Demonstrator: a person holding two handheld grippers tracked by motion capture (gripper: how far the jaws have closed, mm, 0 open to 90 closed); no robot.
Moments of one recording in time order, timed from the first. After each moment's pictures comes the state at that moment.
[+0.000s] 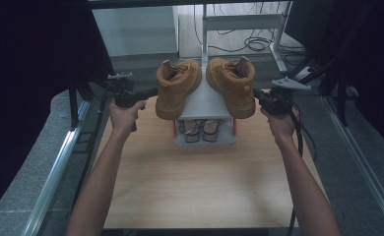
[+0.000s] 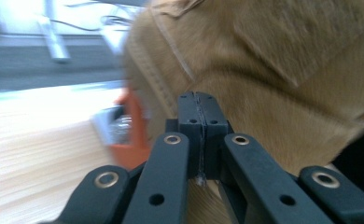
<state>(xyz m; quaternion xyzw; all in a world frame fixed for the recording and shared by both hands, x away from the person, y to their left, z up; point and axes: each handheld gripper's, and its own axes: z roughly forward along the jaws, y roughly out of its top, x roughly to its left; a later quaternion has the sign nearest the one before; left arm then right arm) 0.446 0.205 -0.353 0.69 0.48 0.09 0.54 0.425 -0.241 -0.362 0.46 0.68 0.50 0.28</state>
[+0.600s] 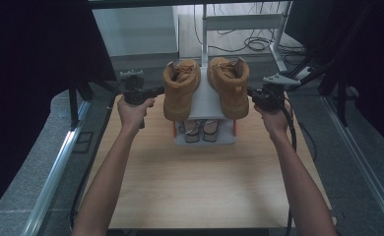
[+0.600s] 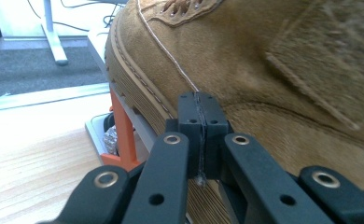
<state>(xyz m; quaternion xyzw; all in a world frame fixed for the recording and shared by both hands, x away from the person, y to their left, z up) 0.460 0.184 -0.355 0.70 0.48 0.10 0.52 0.444 -0.227 -0.366 0.45 0.69 0.49 0.27</state>
